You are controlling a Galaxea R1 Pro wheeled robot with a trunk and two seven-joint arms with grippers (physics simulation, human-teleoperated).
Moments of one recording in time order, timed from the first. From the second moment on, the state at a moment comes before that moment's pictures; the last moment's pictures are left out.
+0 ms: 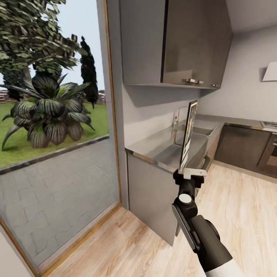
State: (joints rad) left arm 0.05 0.02 0.14 -0.73 0.00 0.00 -0.02; right arm -0.49 0.04 0.30 -1.40 0.00 0.41 -0.70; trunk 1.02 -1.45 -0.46
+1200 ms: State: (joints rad) left arm 0.05 0.02 0.15 -0.73 0.00 0.00 -0.02; right arm -0.48 0.04 0.30 -1.29 -0.02 0.27 -0.70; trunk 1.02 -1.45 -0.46
